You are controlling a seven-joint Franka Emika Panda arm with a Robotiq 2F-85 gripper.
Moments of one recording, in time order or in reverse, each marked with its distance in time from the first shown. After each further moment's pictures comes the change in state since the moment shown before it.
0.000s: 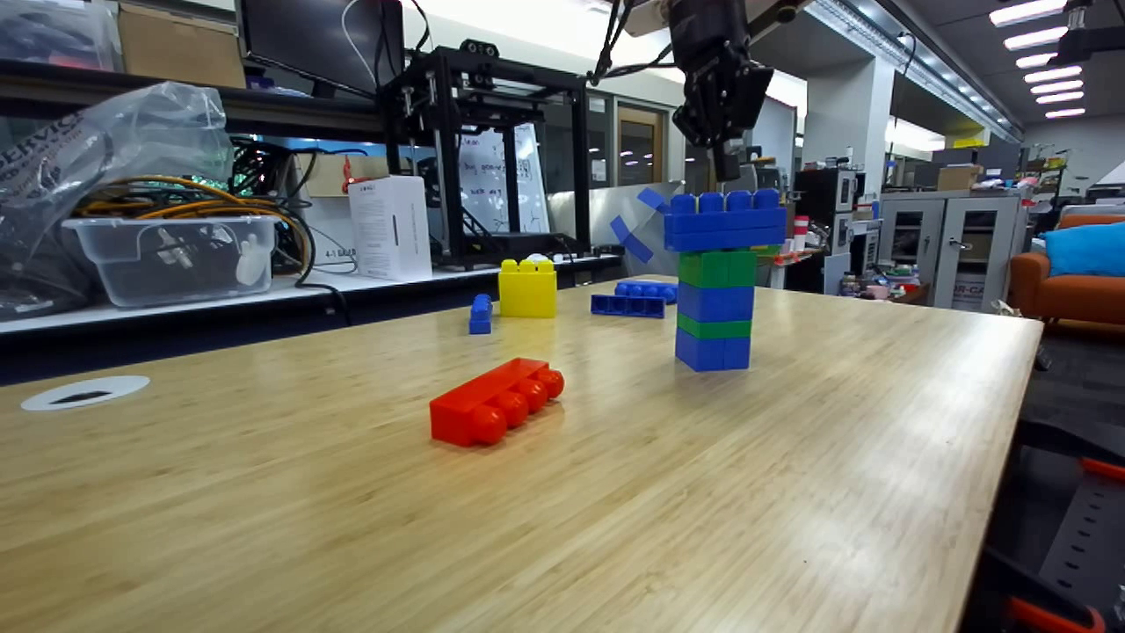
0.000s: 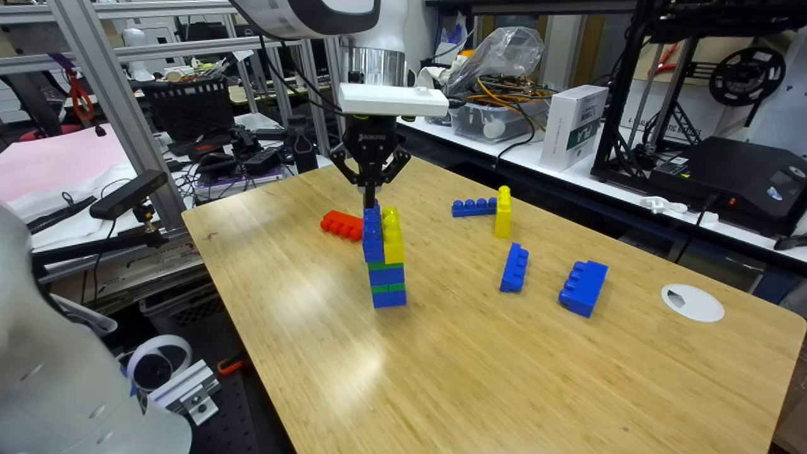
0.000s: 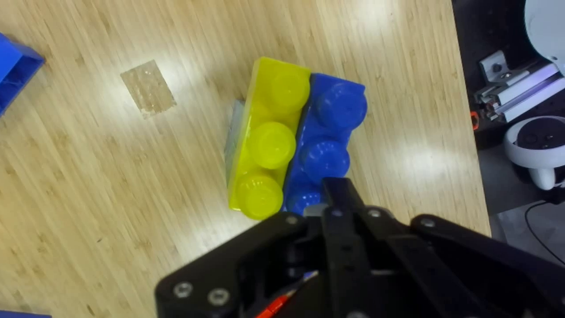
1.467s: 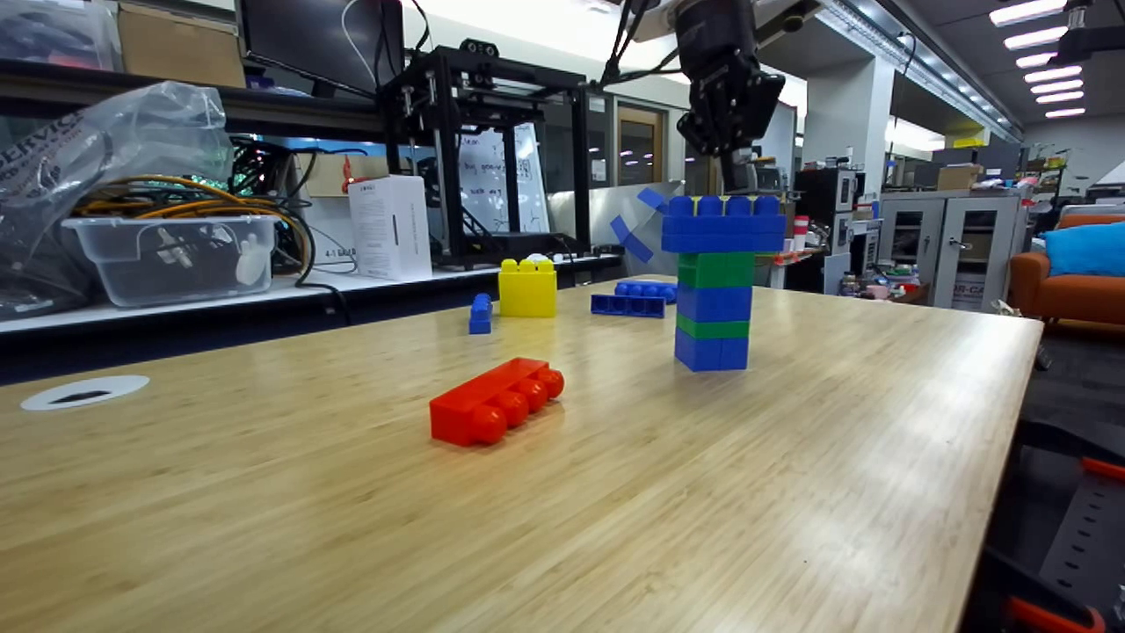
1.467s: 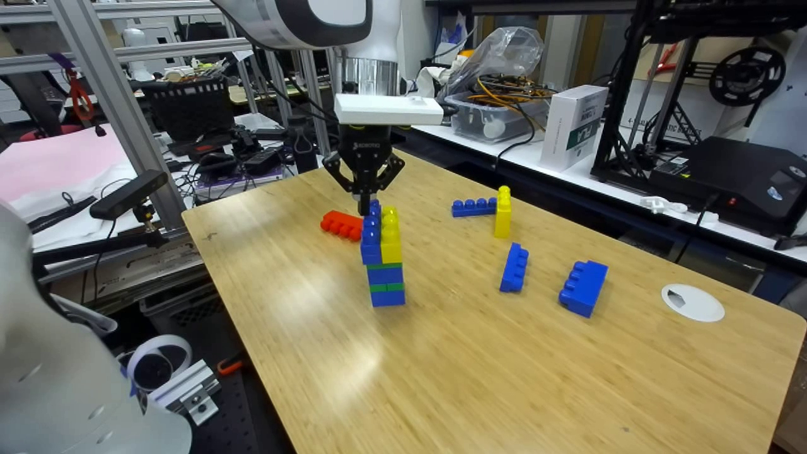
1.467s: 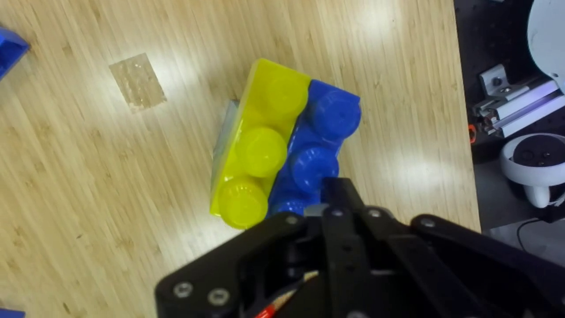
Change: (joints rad) arm -0.013 -0.023 0.022 -0.050 -0.004 0.033 -0.045
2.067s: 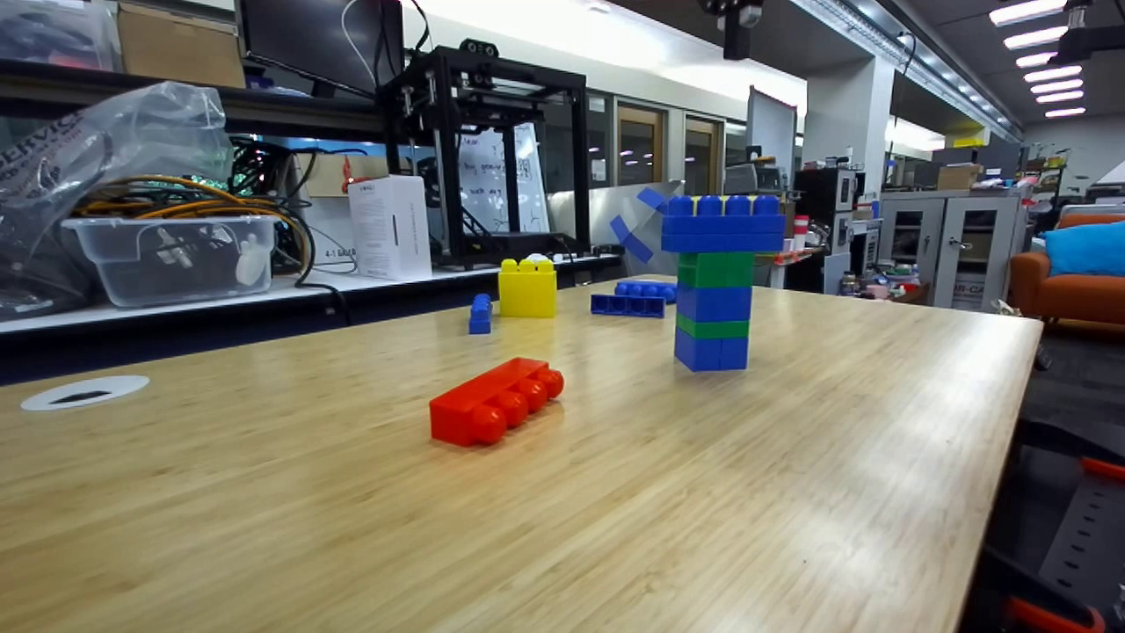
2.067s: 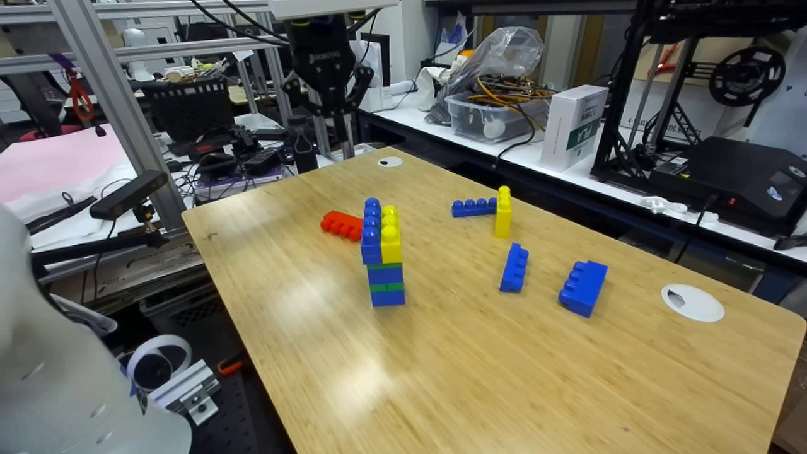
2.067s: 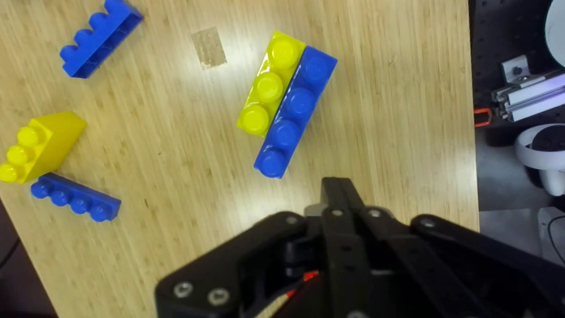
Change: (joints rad) arm 0.029 -0.300 0.039 0.006 -0.010 -0.080 0.005
